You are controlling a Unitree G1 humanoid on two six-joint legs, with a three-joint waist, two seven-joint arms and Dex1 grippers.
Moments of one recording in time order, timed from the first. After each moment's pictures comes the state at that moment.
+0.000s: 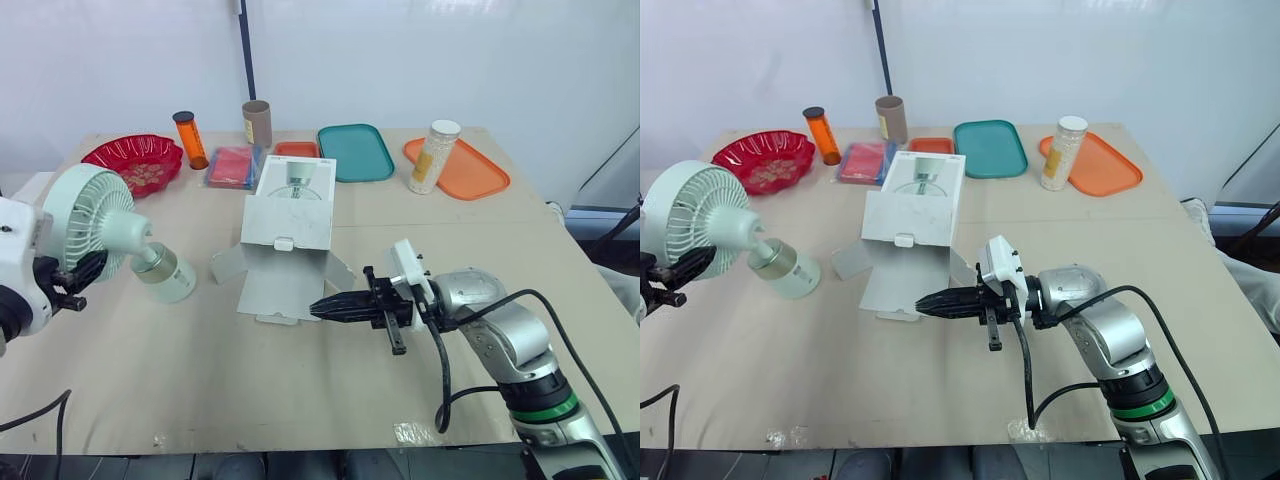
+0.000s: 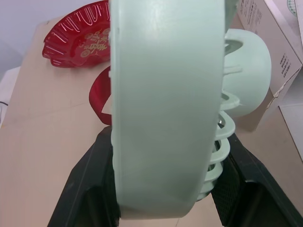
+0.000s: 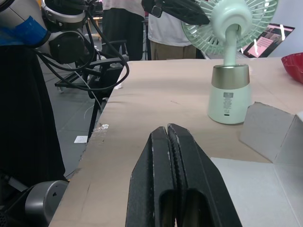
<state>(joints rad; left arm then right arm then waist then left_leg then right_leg) -0.23 0.77 0.78 -0.92 -0.47 1.61 -0.47 -0.44 -0.55 0.18 -0.28 0.57 0.41 1.22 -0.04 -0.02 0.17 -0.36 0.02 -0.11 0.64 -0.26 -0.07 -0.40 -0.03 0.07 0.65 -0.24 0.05</state>
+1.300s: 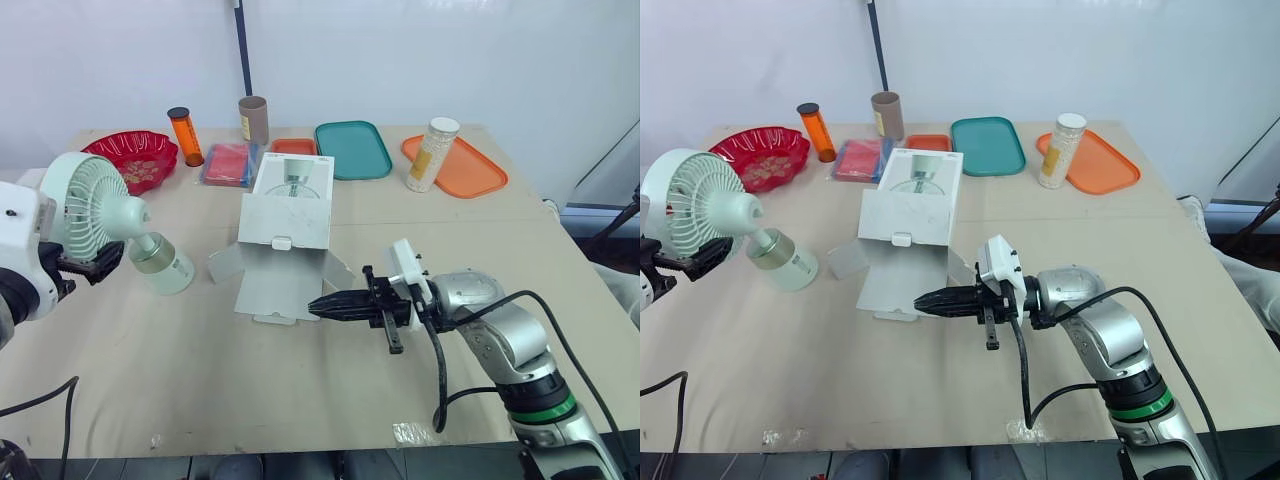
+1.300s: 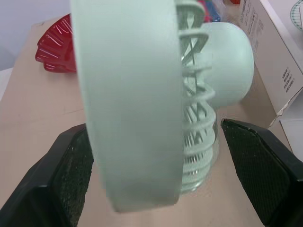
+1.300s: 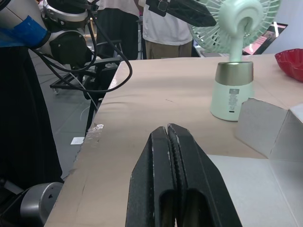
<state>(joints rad) -0.30 0.77 0.74 -0.86 -0.53 1.61 -0.38 -0.44 -0.54 0.19 -0.28 0.57 0.40 1.20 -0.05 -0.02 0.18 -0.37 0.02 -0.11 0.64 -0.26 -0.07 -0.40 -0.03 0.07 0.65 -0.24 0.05</state>
